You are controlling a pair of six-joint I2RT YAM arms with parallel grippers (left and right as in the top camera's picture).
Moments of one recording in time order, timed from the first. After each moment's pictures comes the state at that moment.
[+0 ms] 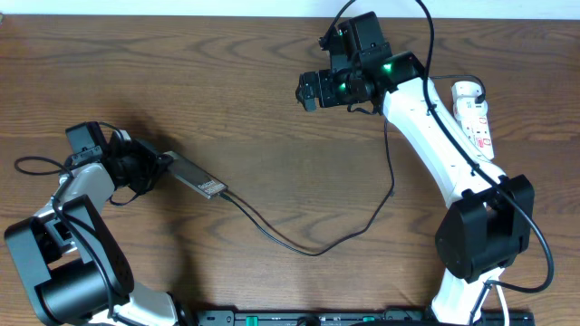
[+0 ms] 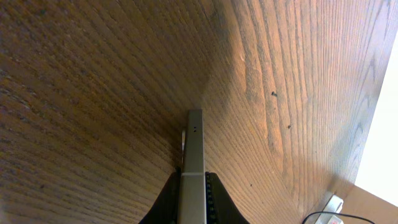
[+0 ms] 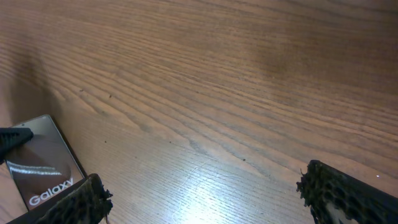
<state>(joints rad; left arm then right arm) 0.43 1.74 0.87 -0.33 0.61 -0.62 0.40 1.96 1.76 -0.80 -0.25 0.23</state>
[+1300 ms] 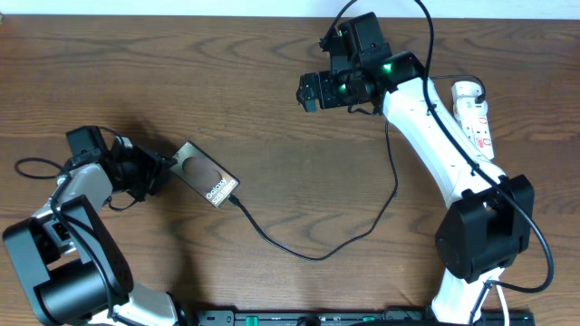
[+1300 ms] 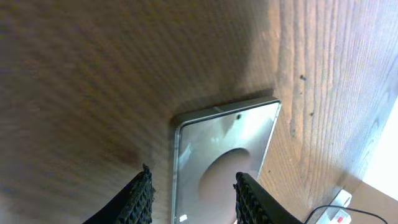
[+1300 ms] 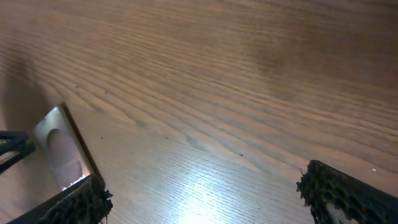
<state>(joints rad) 0.45 1.73 0.87 -0.43 0.61 -0.58 0.40 1.96 1.76 -0.81 -0.23 0.22</state>
